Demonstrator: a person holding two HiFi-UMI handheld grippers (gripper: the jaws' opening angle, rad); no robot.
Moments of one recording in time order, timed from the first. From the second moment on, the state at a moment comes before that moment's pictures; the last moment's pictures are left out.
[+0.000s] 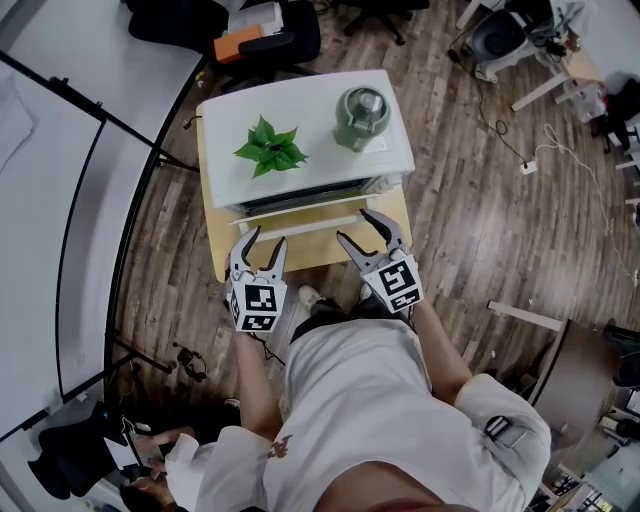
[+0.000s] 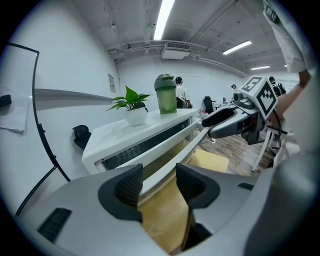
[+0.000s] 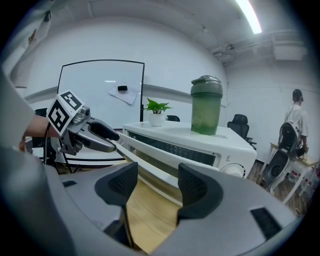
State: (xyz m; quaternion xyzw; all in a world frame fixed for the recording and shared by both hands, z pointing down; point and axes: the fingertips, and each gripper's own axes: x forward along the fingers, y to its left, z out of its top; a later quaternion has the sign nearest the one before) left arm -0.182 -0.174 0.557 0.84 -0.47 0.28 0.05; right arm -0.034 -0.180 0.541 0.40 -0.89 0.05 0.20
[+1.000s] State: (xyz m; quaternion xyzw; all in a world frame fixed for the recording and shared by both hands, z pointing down) left arm -0.184 -0.200 0.546 0.84 -0.47 0.27 0.04; right arm -0.037 -0.207 0.530 0.41 -0.89 0.04 0.19
